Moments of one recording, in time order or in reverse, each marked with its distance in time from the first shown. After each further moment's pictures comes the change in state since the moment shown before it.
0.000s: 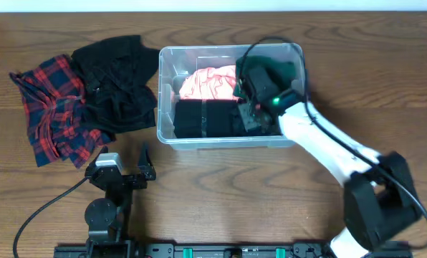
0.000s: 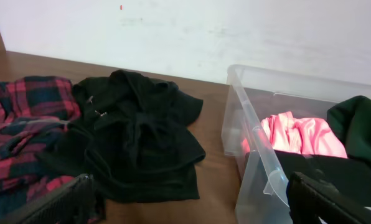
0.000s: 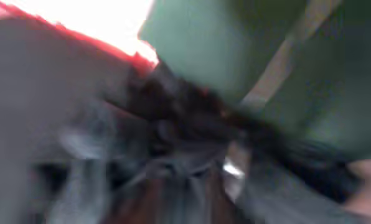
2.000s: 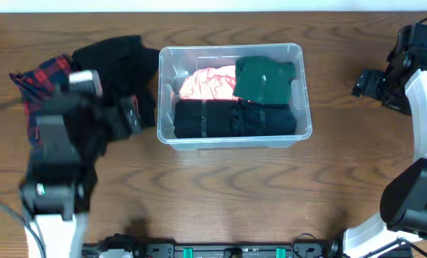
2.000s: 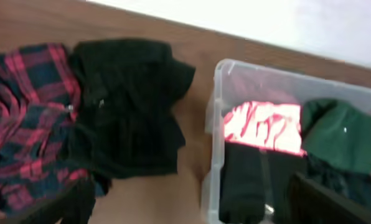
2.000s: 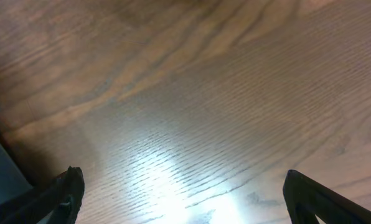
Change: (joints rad) left arm 0.001 0.995 1.189 -0.727 0.049 -0.052; right arm -0.766 0.021 0.299 -0.468 -0.010 0.020
